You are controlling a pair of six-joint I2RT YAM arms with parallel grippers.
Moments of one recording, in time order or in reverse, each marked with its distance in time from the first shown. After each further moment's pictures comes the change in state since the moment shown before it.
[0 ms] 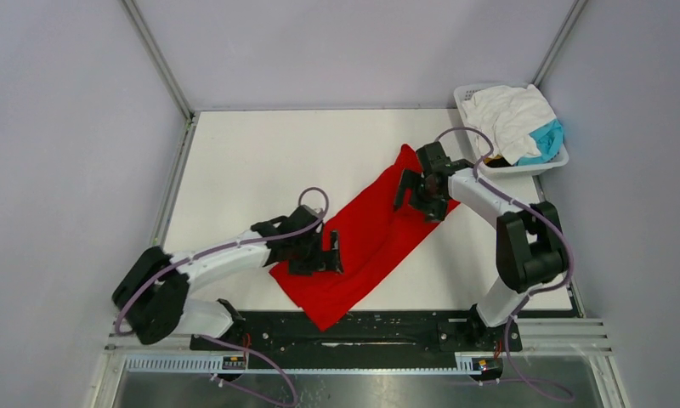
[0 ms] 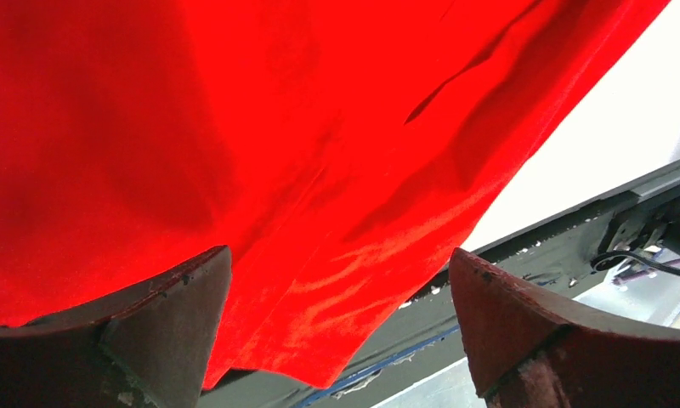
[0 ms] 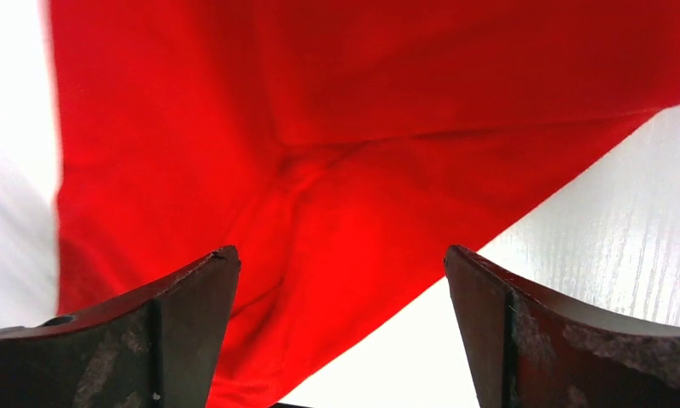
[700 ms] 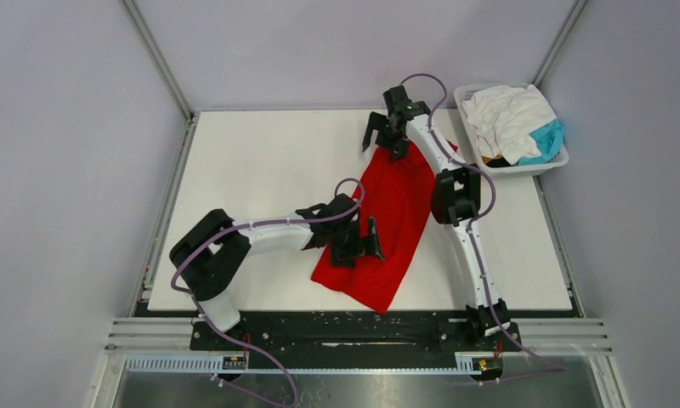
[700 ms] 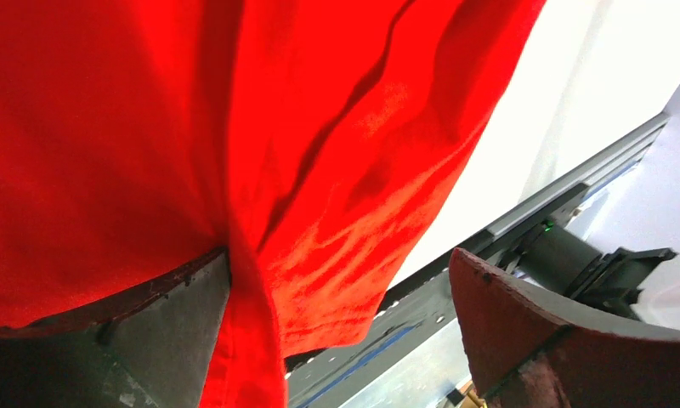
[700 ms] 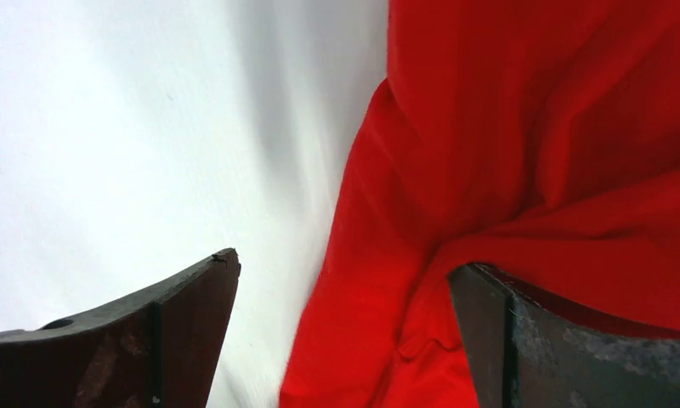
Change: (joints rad) left arm -0.085 0.413 0.234 0.250 0.152 -0.162; right arm -0.005 0.934 1.299 -0.309 -0.016 -0.063
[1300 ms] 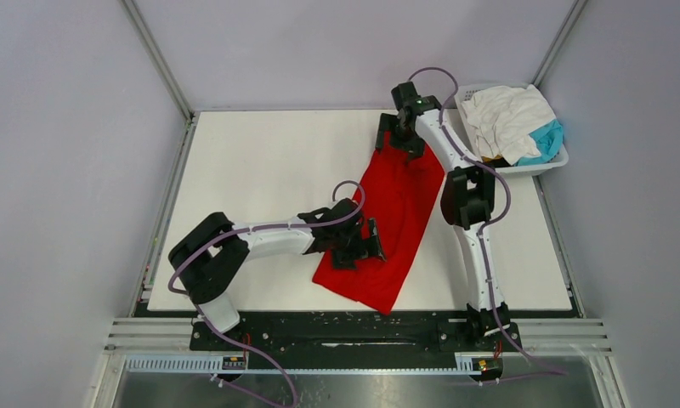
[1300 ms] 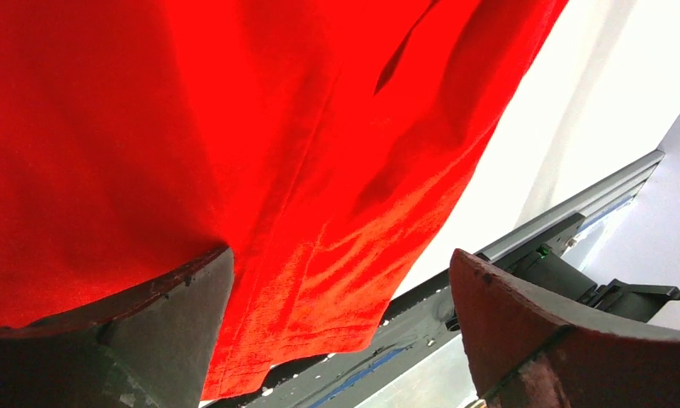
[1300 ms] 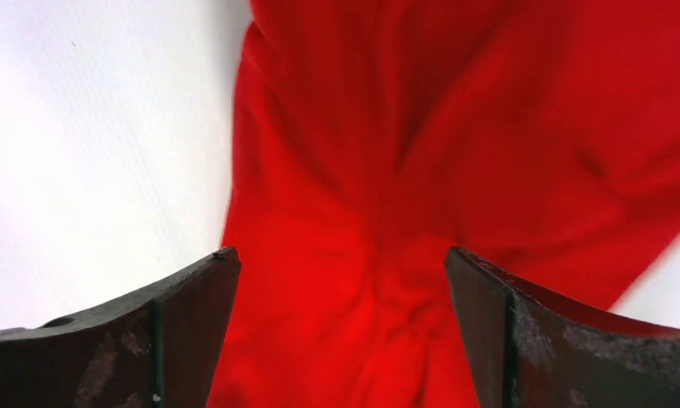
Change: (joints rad) left arm -0.056 0.018 0.029 0.010 -0.103 -0.106; right arm -0.011 -0.082 -0.066 -0.065 0.103 -0.085
